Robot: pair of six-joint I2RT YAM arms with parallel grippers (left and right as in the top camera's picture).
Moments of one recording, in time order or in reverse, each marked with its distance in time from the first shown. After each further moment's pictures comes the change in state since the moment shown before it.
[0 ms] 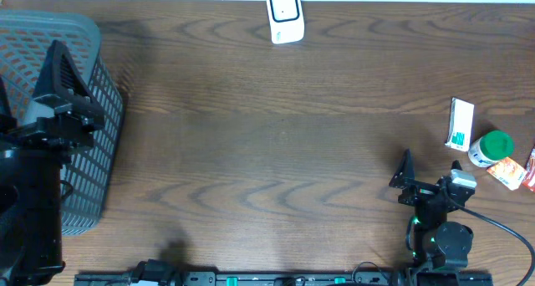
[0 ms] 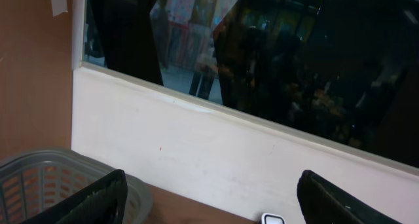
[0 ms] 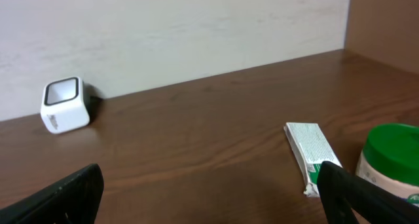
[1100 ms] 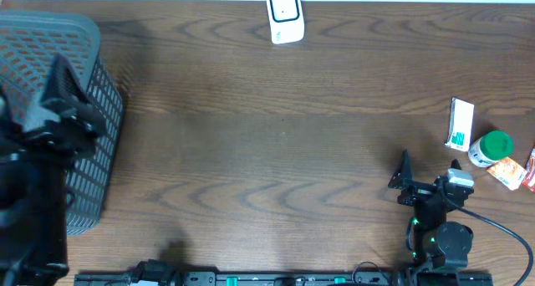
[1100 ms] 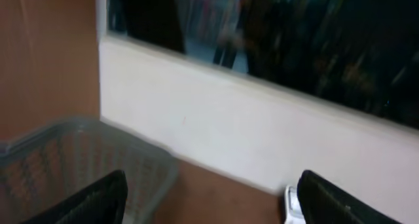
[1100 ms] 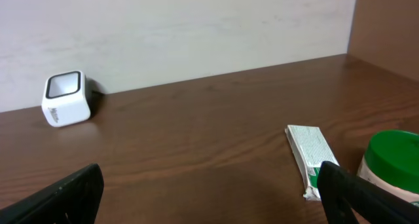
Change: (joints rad) left arm -0.001 -0.003 -0.013 -0.158 -0.062 -0.014; right arm -0.001 0.000 0.000 0.000 -0.014 -0.035
